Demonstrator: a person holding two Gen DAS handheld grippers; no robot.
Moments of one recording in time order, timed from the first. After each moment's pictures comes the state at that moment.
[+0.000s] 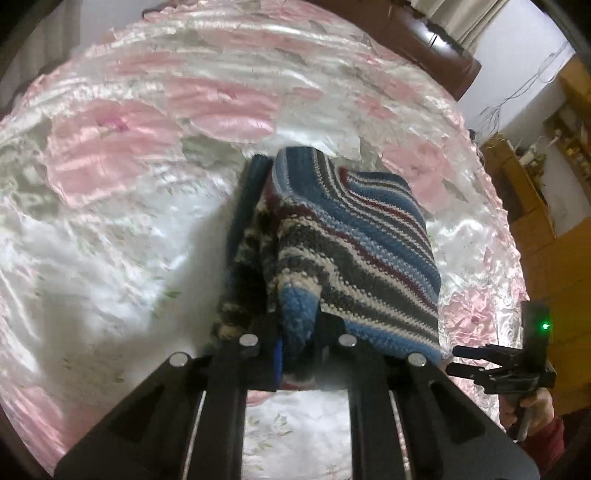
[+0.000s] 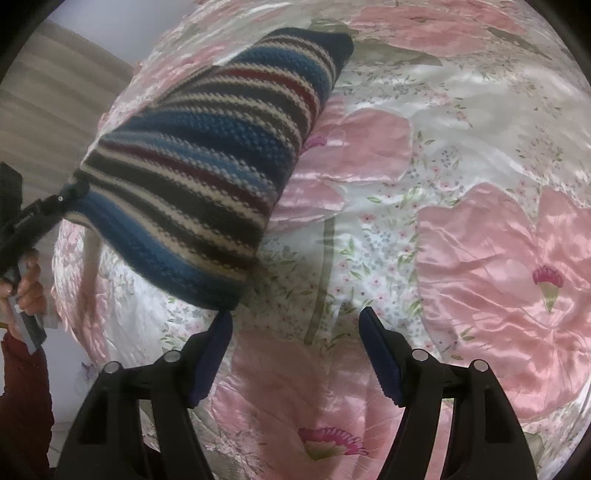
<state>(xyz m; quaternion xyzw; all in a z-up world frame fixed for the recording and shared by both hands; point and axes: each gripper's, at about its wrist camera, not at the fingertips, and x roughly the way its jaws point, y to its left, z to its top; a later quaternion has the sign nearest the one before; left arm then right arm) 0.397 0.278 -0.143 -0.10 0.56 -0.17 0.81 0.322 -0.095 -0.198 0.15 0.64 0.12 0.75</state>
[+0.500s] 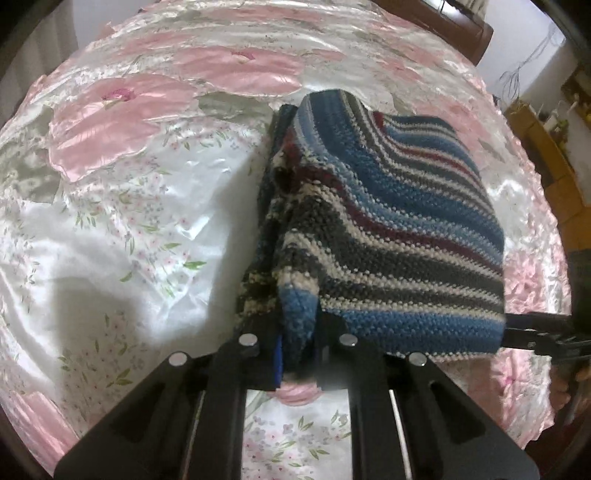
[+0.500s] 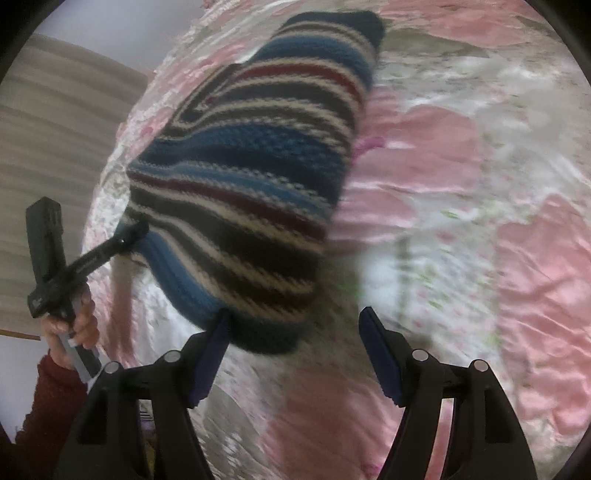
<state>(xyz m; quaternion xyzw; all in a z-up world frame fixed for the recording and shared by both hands) 0.401 0.268 -0.185 -0.06 0.58 -0.15 0.80 0.348 -0.061 -0.213 0.21 0.63 0.16 0.73</state>
